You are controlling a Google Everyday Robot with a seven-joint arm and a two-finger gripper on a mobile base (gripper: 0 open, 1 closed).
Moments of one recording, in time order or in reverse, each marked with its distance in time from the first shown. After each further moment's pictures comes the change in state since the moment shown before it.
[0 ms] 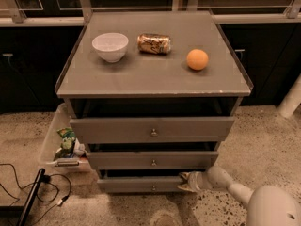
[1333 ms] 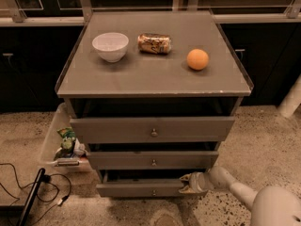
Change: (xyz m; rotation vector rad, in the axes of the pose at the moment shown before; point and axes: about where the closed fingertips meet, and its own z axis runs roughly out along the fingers) arm -0.002 0.000 -0.014 0.001 -0.007 0.009
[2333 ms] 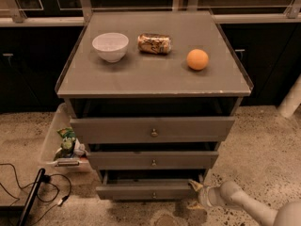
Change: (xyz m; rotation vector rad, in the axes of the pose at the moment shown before) arm 0.032 0.070 -0.032 -0.024 0.018 0.071
